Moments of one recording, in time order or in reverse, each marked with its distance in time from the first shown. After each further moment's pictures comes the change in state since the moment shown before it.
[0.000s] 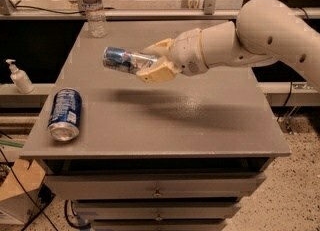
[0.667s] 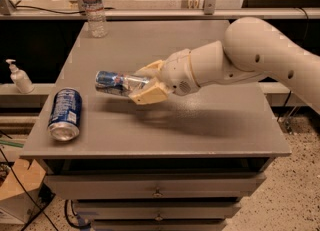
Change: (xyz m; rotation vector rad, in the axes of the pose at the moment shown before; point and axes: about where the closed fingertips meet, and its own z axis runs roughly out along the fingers) arm 0.019 0.048 0.022 -0.085 0.028 0.062
